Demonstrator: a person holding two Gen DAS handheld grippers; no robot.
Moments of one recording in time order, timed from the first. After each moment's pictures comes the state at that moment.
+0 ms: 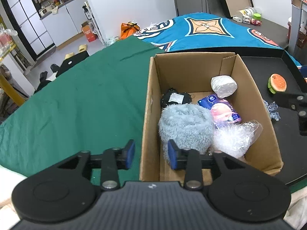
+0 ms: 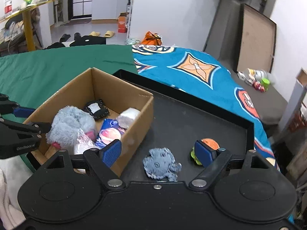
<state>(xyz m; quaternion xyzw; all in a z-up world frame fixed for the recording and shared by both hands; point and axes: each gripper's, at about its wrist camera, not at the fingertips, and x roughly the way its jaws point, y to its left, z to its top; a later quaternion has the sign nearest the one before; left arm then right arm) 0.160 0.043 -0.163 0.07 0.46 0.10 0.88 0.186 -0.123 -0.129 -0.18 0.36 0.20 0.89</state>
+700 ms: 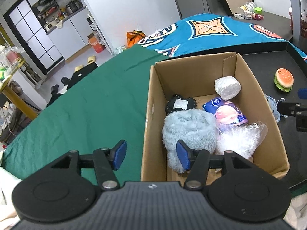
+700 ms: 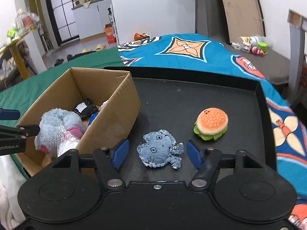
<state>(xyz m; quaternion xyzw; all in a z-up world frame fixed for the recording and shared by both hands) 0.164 0.025 -0.162 0.13 0.44 0.13 0.88 0.197 -0.174 -0.180 -0.05 0.38 0.20 0.90</state>
